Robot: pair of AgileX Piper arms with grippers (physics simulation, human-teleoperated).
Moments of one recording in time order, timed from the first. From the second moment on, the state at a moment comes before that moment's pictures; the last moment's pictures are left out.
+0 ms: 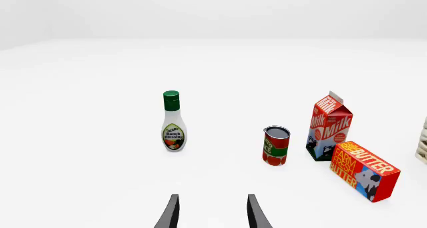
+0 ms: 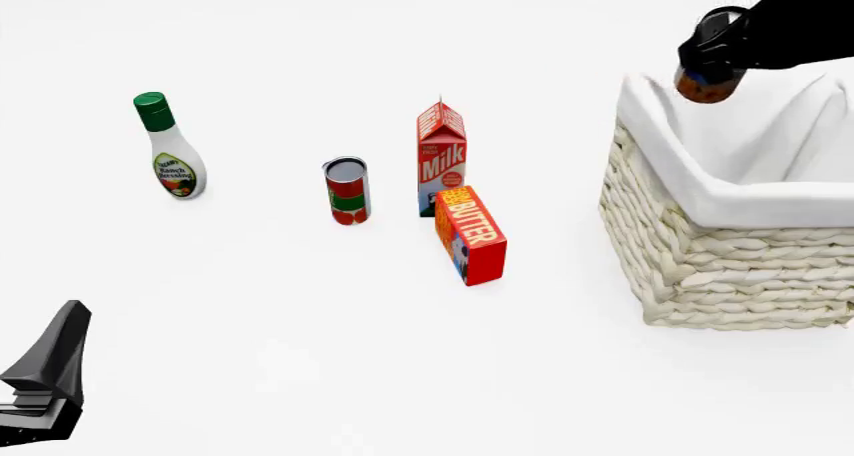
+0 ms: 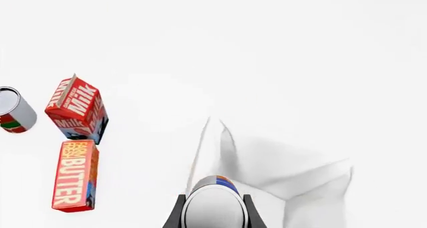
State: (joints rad) left arm 0.00 0.00 0.00 0.00 0.00; right arm 0.04 1.37 -1.34 0.58 -0.29
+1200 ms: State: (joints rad) left arm 0.00 0.00 0.00 0.00 0.00; right arm -0.17 1.53 -1.23 0.39 -0.33
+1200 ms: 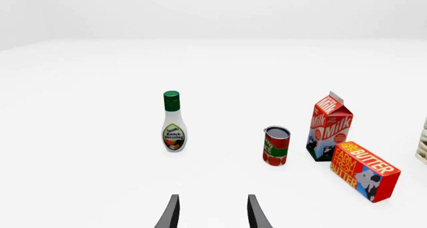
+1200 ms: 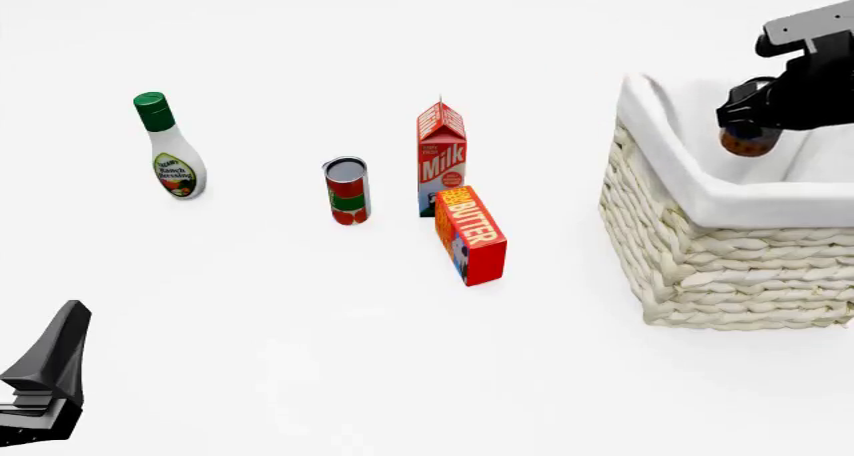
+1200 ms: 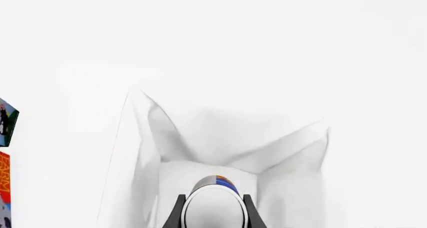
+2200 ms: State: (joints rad) left arm 0.00 0.00 0.00 0.00 0.00; right arm -0.19 1.62 -1.17 0.29 -0.33
